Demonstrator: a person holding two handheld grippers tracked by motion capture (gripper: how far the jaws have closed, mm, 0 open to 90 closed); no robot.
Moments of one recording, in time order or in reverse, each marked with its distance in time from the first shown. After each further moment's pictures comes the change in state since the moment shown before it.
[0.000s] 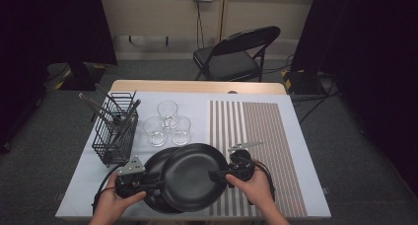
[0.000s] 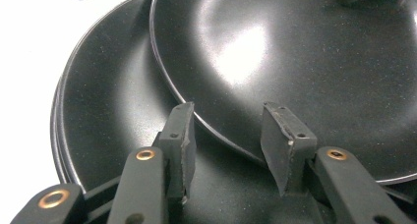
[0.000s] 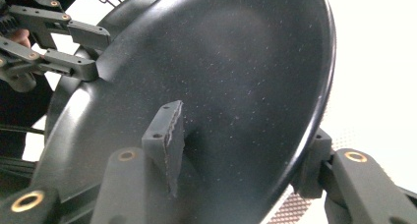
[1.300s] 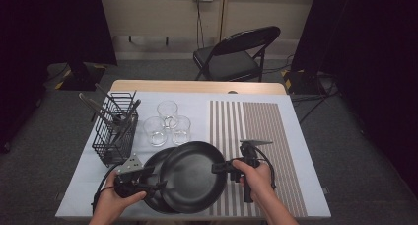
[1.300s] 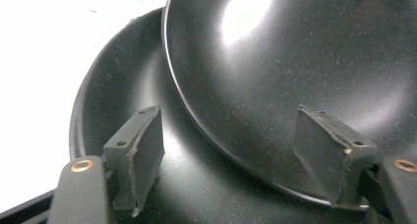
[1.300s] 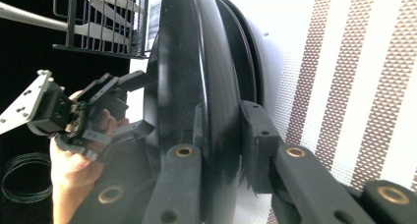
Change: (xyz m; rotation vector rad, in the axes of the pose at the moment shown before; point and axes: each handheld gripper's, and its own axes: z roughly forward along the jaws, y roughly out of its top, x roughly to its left) left arm 0.003 0.003 -0.004 -0.050 0.030 -0.003; right arm -0.022 0.008 -0.007 0.061 0.211 0.631
